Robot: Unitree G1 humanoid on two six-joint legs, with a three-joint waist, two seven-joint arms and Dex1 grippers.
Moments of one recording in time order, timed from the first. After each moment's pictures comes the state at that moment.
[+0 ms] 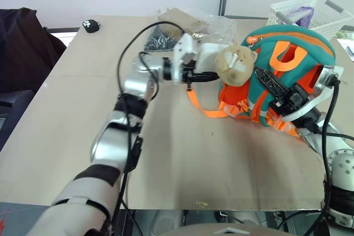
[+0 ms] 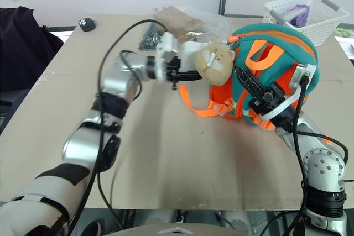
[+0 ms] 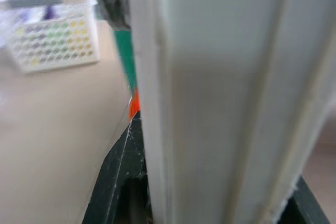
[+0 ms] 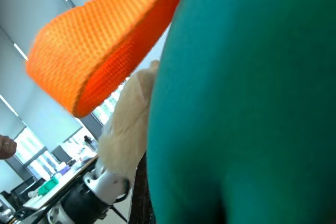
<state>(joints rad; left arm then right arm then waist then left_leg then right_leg) -1.16 0.27 -0.17 0.88 -0.22 -0.03 -1.32 -0.21 -0.38 -0.26 -0.46 1.34 0.63 0.33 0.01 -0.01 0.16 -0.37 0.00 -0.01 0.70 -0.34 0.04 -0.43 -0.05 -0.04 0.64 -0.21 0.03</state>
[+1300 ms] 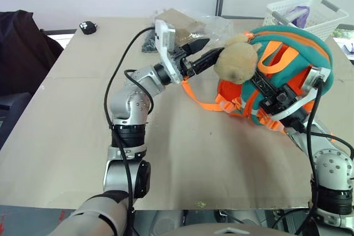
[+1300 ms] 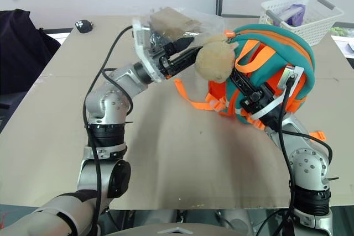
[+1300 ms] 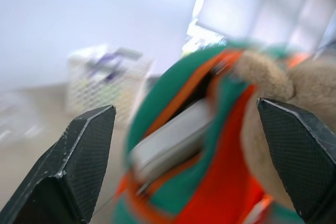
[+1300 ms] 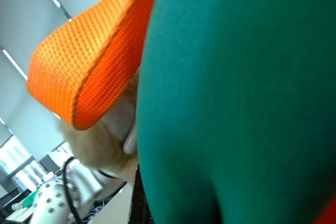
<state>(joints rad) -0.79 0.18 0.14 0.00 -0.59 0.65 -0.85 -0.22 -0.30 -0.20 -0.46 1.22 0.58 0.32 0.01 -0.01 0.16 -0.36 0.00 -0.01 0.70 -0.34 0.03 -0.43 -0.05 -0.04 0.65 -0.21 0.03</state>
